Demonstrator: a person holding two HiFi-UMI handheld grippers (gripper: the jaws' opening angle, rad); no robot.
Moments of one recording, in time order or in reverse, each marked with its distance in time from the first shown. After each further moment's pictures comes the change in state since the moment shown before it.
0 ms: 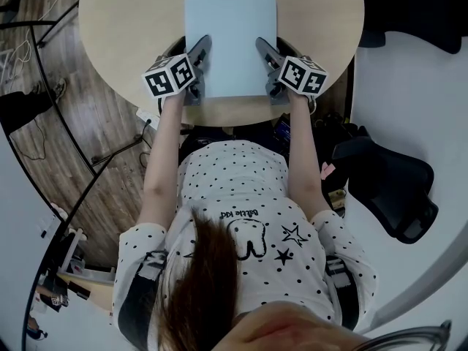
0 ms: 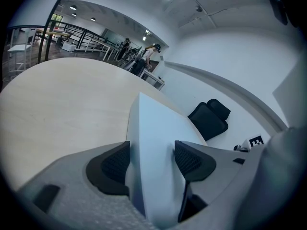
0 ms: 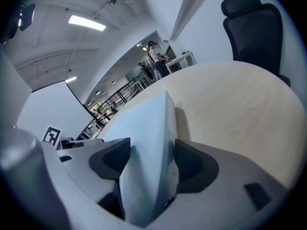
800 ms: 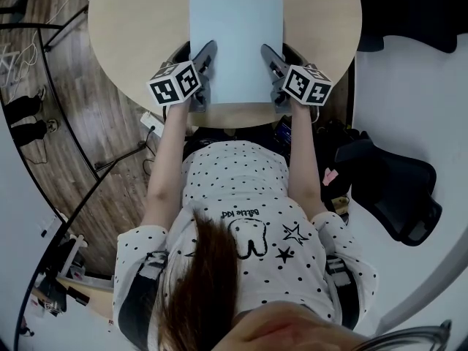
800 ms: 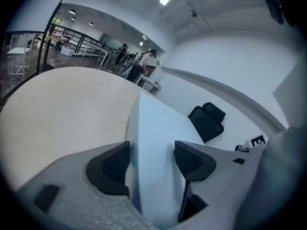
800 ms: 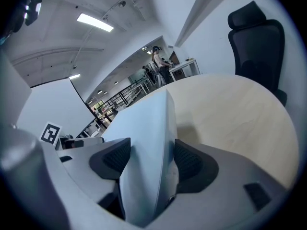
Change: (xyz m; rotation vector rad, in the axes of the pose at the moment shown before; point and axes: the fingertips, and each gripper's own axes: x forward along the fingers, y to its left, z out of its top) left arm -0.027 -0.030 0.008 0.028 -0.051 -0.024; right arm -0.038 0.021 0.013 -0.067 -0.049 -0.014
